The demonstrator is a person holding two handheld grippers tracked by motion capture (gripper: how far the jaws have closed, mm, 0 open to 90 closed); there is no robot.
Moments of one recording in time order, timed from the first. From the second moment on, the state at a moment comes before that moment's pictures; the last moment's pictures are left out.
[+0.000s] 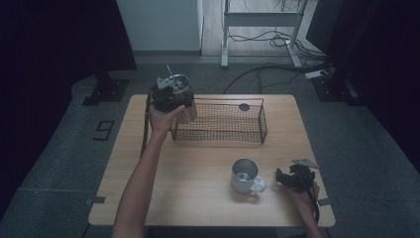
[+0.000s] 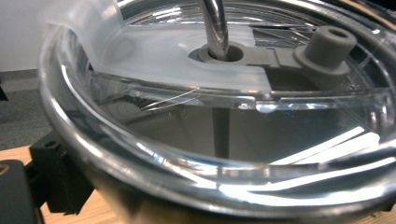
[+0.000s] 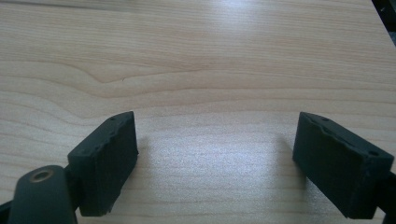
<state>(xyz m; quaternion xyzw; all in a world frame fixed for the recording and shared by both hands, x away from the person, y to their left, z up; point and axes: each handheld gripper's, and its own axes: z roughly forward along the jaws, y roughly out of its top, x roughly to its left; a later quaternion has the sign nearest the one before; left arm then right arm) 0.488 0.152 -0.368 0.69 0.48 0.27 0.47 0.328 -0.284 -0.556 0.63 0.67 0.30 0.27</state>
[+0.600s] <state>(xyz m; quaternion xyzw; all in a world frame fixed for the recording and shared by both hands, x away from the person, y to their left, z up) 0.506 0.131 -0.378 0.69 0.49 0.26 0.46 0.328 -0.284 -0.556 0.63 0.67 0.30 0.27</state>
